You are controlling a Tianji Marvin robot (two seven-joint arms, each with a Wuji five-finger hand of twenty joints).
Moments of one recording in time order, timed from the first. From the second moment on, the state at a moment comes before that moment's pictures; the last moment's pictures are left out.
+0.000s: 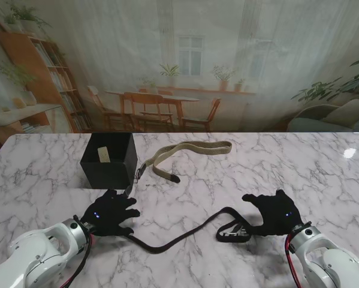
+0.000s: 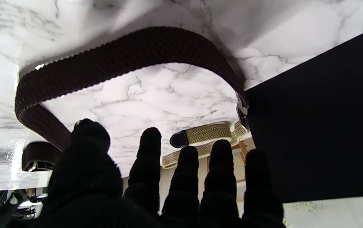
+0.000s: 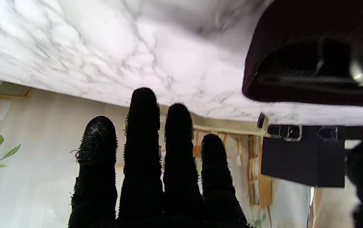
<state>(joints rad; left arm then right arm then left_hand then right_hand) 1.82 -1.00 -1.39 -1.81 1.35 -0.41 -0.08 -1.88 -1.03 1.50 -1.66 -1.31 -0.25 -0.24 0.86 -0.13 0.00 -0.01 0.56 0.04 0.24 0.49 0.47 0.14 0.15 0.31 0.43 0.19 0.24 0.48 0.08 0.23 0.71 0.55 0.01 -0.42 0.67 -0.11 0.37 0.01 0.53 0.19 0.77 0.07 0.63 0.55 0.88 0.10 0.55 0.53 0.42 0.30 1.25 0.55</state>
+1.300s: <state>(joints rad) 1.84 -1.00 -1.41 -1.82 1.36 -0.40 -0.04 -1.83 -0.99 1.47 -1.55 -1.40 -0.40 -0.34 0.86 -0.10 0.00 -0.01 0.56 0.05 0.24 0.49 0.47 0.15 0.15 0.31 0.43 0.19 0.24 0.48 0.07 0.23 0.70 0.55 0.52 -0.52 1.09 -0.07 0.38 -0.43 0.58 0.46 0.43 0.11 0.50 0.28 0.61 0.08 0.35 0.34 0.23 0.33 1.01 0.48</state>
